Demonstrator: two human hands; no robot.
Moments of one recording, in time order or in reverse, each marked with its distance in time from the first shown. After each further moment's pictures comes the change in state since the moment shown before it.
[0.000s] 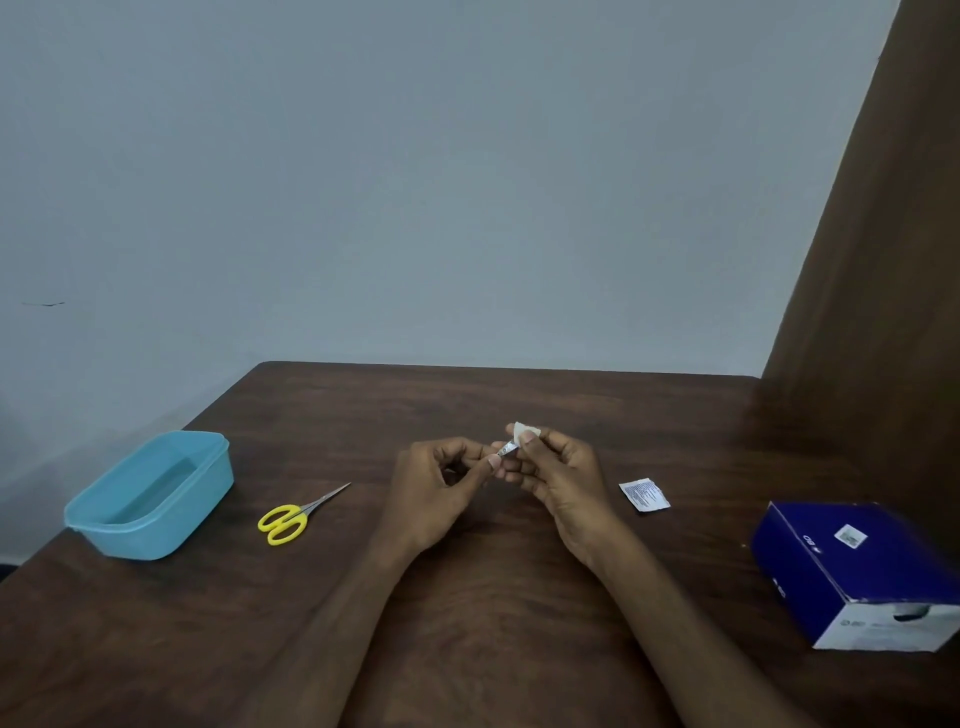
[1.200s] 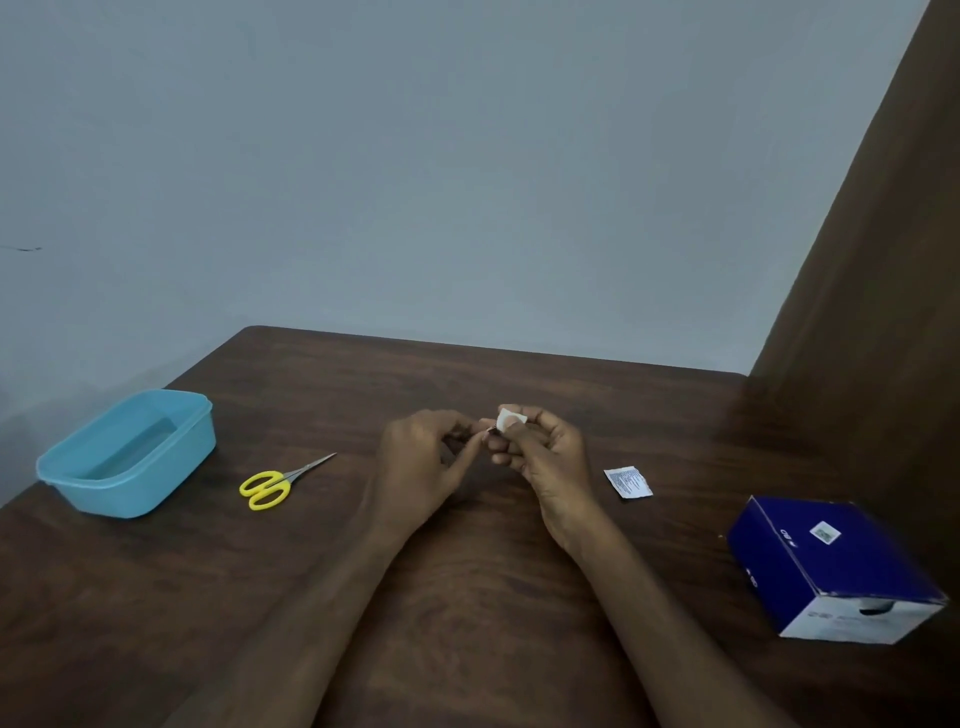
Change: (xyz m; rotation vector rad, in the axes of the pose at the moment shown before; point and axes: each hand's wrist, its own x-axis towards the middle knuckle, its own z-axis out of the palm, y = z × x) left_hand 0.001 -0.007 0.004 0.378 0.199 0.287; right_hand -0.002 0.000 0.005 -0.104 0.052 -0.040
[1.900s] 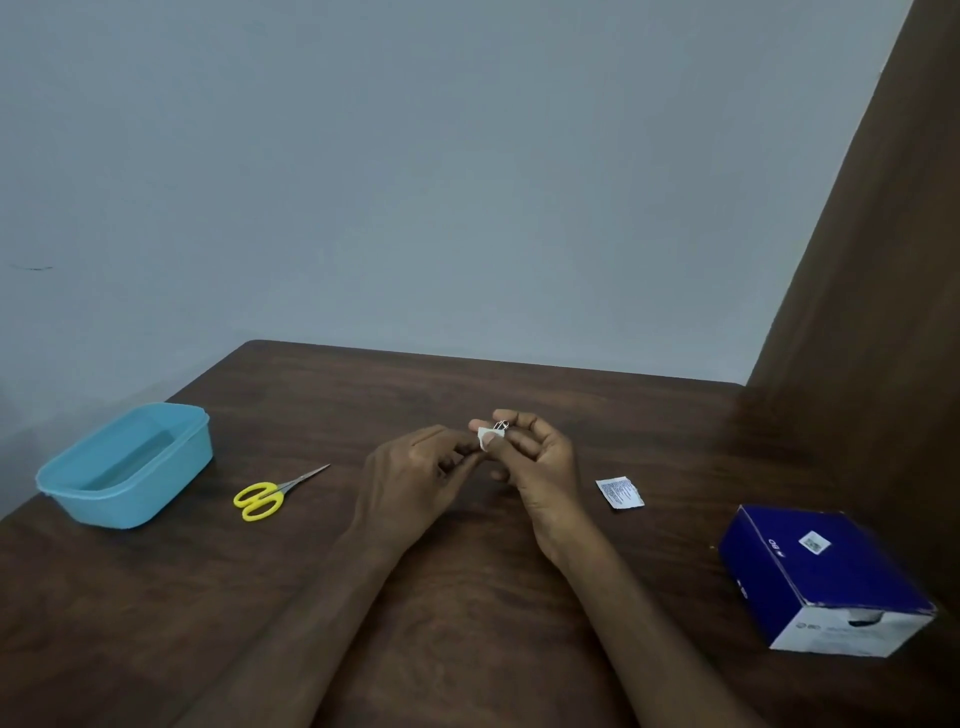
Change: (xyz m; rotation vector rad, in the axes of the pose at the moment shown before) left_hand -0.006 0.006 0.001 0.167 0.084 0.151; right_hand -0.007 -0.007 0.000 -0.068 -0.025 -0.027
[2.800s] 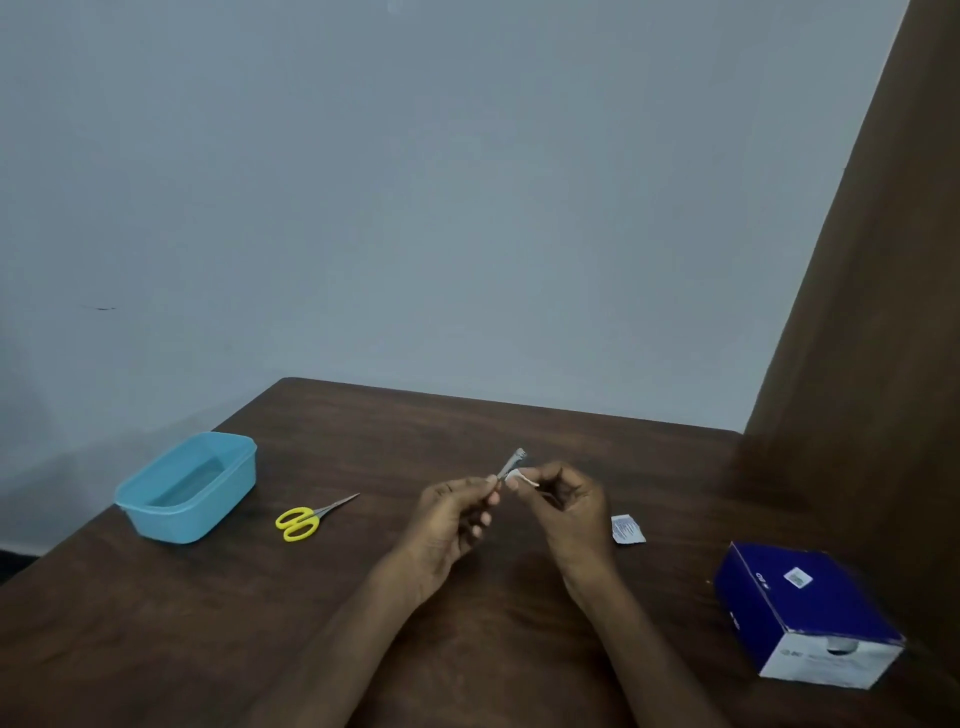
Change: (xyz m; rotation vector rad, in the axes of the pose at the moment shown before) left_hand 0.013 0.055 -0.026 -1.259 -0.212 -1.223; right_hand -0.023 -0.008 -0.014 -0.084 0.029 -0.301
